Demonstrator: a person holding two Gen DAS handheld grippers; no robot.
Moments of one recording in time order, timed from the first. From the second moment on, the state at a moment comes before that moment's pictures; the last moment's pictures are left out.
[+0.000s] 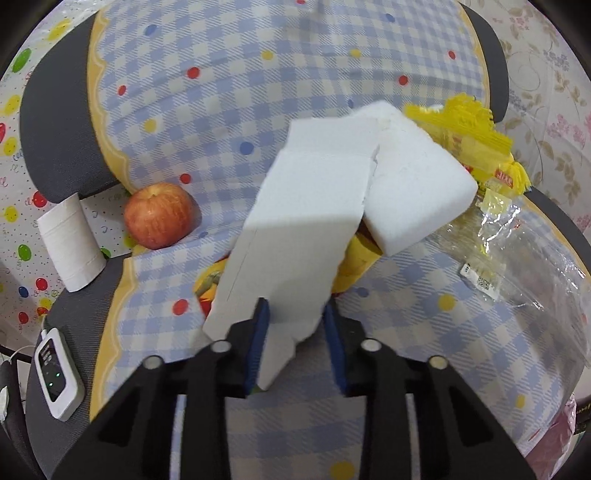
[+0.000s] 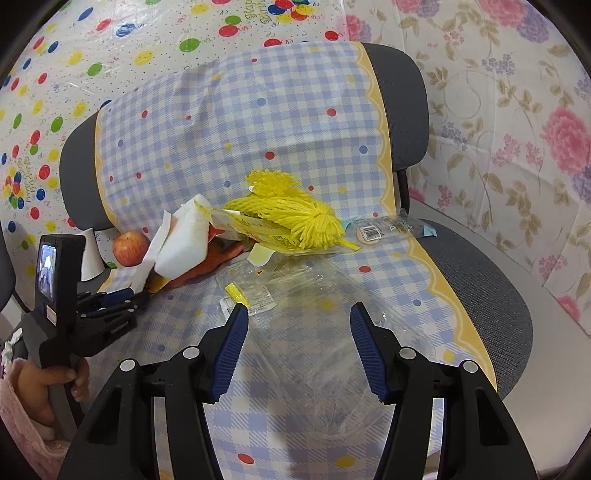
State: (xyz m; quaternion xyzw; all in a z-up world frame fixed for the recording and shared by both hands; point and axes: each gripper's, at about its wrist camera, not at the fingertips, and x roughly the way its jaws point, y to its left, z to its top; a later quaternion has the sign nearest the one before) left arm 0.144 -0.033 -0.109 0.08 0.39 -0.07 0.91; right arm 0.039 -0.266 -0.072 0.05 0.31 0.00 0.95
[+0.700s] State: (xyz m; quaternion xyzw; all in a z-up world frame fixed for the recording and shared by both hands) left arm 0.082 -0.003 -0.067 0.00 0.38 -0.19 0.90; right arm 0.017 -0.257 -0.067 0.04 0.31 0.00 0.95
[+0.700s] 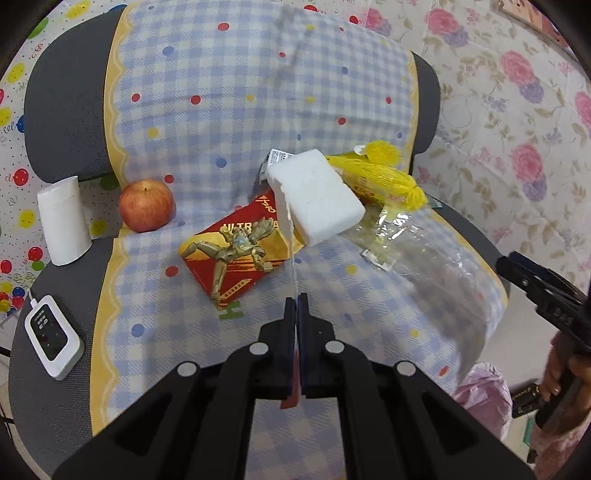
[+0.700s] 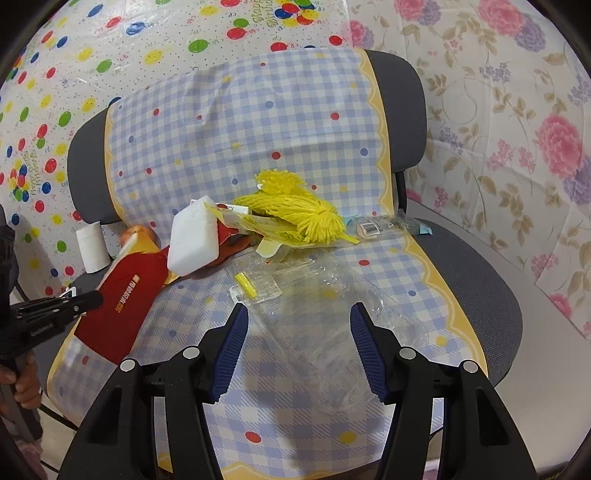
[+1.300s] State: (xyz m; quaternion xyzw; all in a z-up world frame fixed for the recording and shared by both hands) left arm 0.071 -0.014 -0.080 -0.02 0.33 -0.20 0.92; right arm 0.017 -0.268 -0.084 0.05 0.32 -0.01 0.94
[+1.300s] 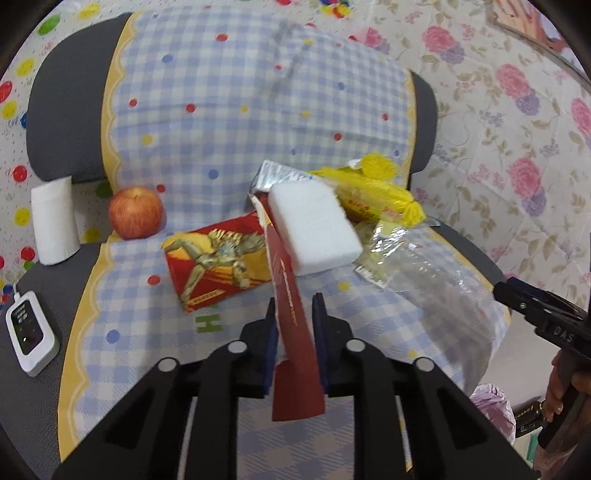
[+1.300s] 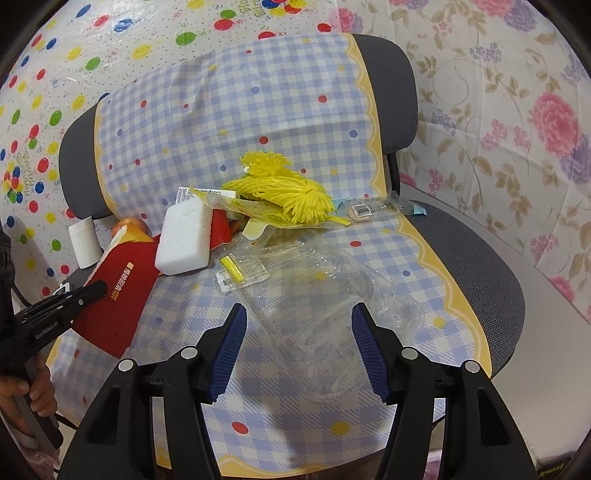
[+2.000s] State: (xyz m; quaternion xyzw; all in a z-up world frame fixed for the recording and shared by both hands) left arm 0.071 -0.028 -0.074 0.04 0.30 -0.16 0.94; right arm 0.029 -0.275 -0.080 0.04 0.32 -0.01 0.95
